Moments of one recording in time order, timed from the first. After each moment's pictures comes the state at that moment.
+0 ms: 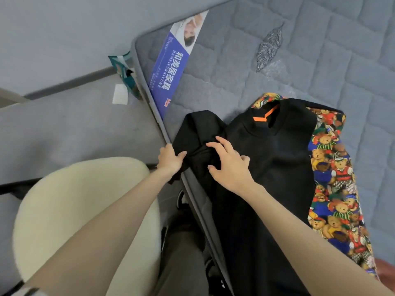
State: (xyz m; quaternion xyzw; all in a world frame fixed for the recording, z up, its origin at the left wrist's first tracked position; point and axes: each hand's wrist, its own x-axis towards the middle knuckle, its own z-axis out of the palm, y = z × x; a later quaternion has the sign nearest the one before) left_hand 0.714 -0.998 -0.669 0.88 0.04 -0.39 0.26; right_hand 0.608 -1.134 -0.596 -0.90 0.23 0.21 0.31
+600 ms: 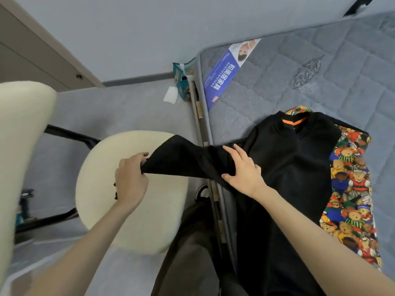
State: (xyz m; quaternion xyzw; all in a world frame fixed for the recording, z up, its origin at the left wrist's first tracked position) left_hand 0.623 -0.799 -0.523 0.98 -0.01 -0.08 0.21; right_hand 0.561 -1.076 -0.541 -0.90 0.15 0.26 0.31
